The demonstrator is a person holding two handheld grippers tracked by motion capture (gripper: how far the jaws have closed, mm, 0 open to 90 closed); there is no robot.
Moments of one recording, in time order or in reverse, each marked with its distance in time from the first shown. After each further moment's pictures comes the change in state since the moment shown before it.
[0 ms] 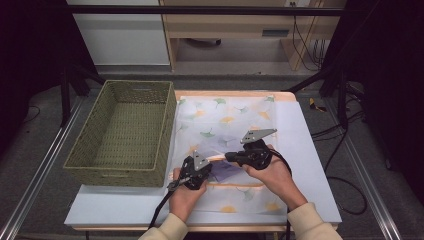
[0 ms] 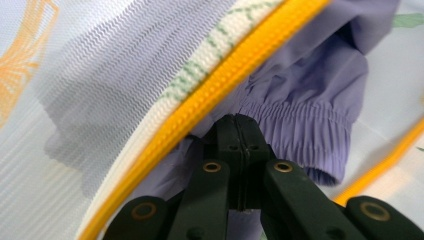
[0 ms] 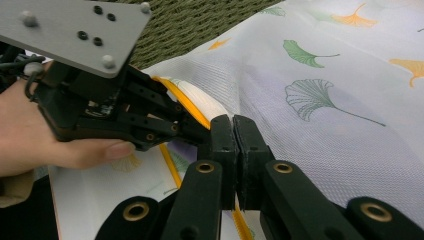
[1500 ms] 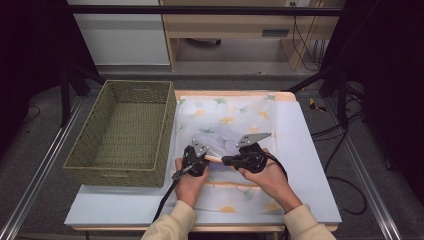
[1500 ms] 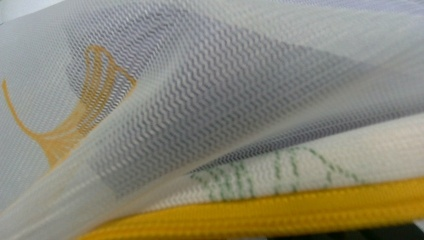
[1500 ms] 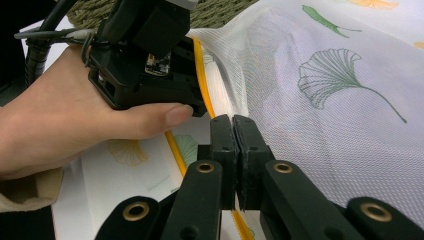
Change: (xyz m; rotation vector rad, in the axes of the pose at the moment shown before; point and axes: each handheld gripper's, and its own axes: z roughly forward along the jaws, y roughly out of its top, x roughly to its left) left arm 0.018 0.017 0.026 -0.039 0.096 -0.100; right arm 0.004 -0.008 0.015 0.015 0.012 0.011
